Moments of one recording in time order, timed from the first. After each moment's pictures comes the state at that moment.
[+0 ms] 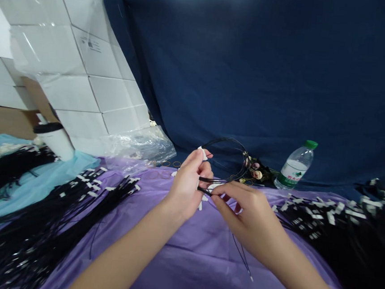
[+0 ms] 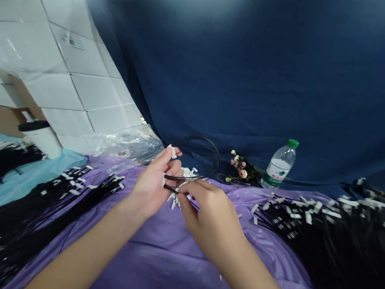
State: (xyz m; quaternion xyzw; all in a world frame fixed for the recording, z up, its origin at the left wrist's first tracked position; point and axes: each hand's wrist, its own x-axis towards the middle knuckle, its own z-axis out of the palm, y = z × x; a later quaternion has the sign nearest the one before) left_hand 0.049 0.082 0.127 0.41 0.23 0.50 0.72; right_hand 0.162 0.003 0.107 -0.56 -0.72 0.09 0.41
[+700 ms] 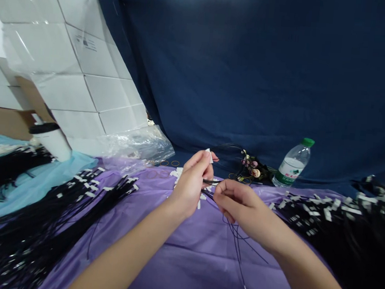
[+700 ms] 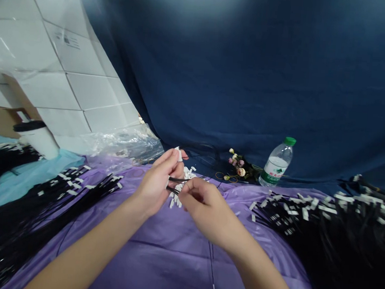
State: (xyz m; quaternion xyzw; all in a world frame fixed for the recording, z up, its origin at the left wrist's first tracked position) left_hand 0.054 0.086 0.116 0.53 0.24 0.49 0.66; right_hand 0.166 0.009 0.110 -0.50 -0.58 0.45 0.47
